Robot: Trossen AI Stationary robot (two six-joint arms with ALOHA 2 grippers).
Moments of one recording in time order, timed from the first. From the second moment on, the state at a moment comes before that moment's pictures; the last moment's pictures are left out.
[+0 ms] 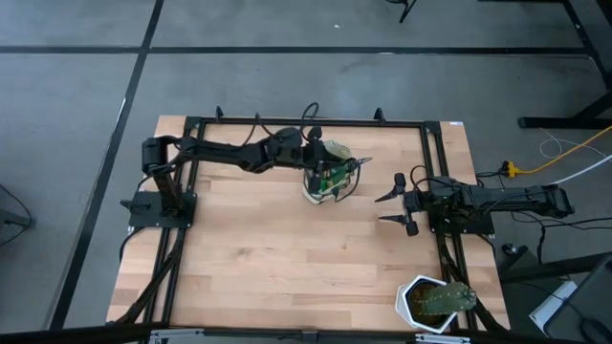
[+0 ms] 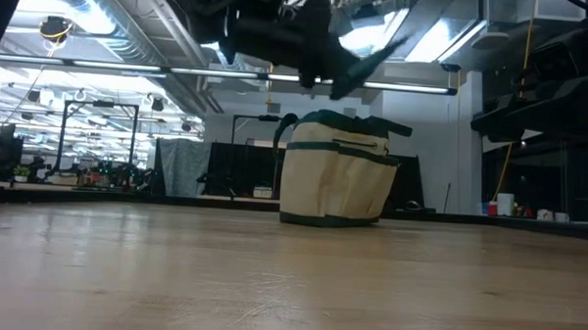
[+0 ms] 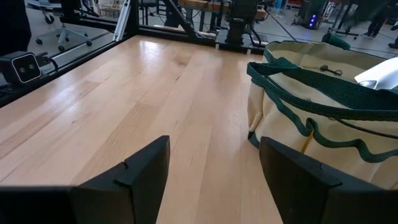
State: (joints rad) left arm 0.25 1.77 1.15 0.45 0.18 0.15; right arm -0.02 0.28 0.01 0.04 -0.19 -0.15
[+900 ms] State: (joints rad) left arm 0.25 1.75 1.15 0.37 -0.08 0.25; right arm -0.02 0.28 0.01 0.04 -0.19 -0.15
